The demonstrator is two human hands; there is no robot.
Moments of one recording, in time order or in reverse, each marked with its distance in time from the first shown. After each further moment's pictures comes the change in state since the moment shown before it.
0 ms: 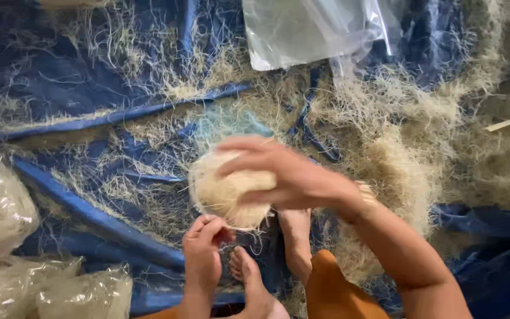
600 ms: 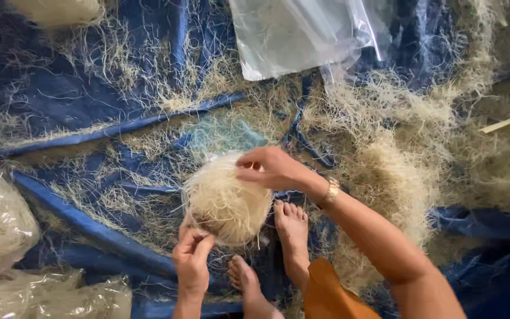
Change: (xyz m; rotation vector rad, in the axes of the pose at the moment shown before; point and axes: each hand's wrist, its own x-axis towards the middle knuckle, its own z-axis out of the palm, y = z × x) left_hand 0.016 -0.018 -0.029 0.275 0.007 0.336; right_hand 0.006 0.105 0.033 0.135 0.271 0.393
